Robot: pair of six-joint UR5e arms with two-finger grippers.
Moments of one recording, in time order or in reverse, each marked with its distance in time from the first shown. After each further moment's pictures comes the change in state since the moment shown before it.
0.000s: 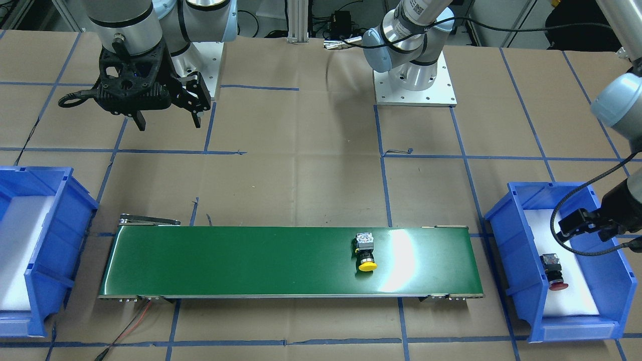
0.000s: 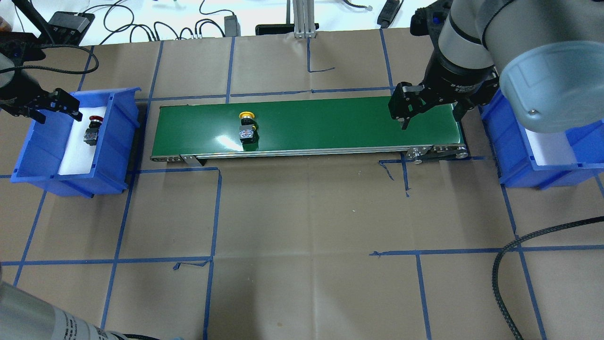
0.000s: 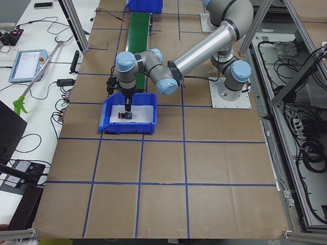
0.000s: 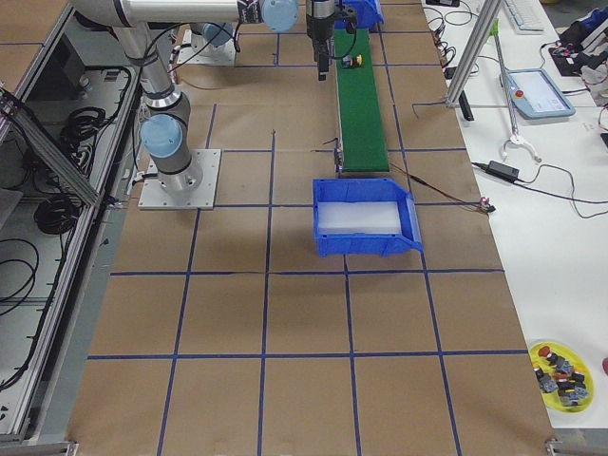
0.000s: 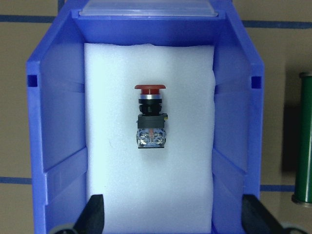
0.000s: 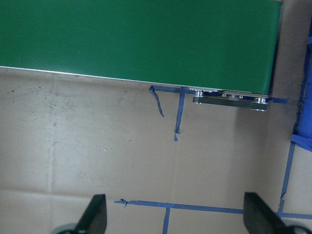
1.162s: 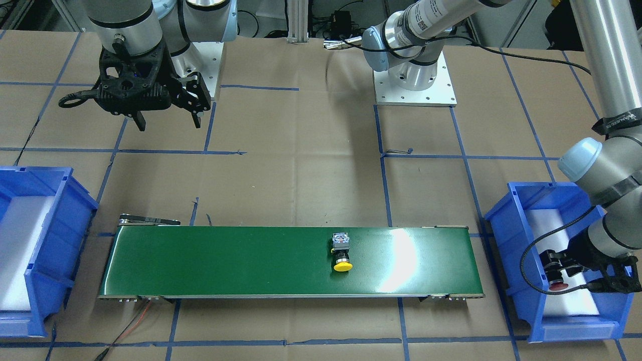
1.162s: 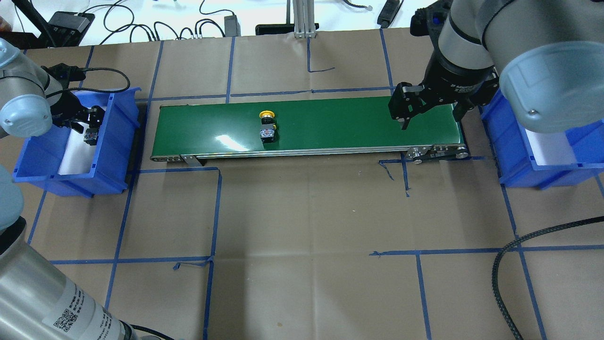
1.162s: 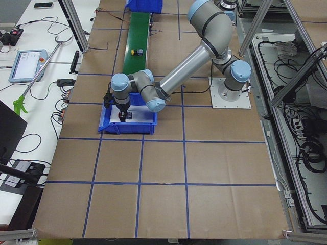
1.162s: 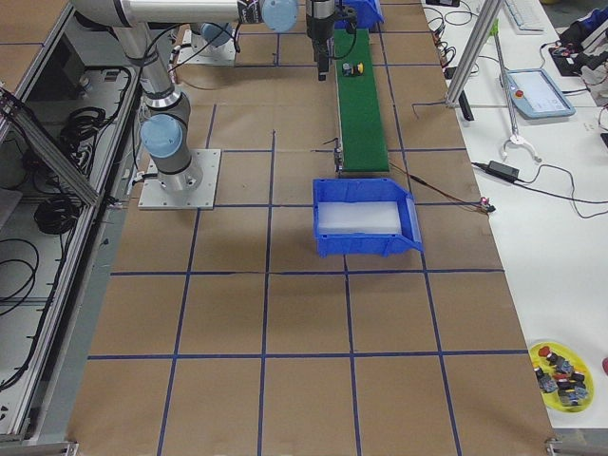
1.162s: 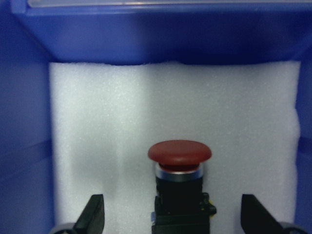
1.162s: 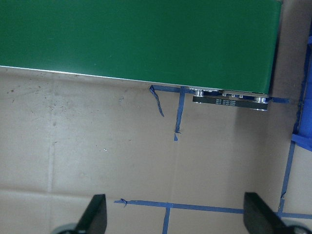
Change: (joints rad) left arm -0.038 -0.185 0.000 0.177 0.001 -0.002; right arm 0.000 0.000 0.000 0.000 0.000 0.000
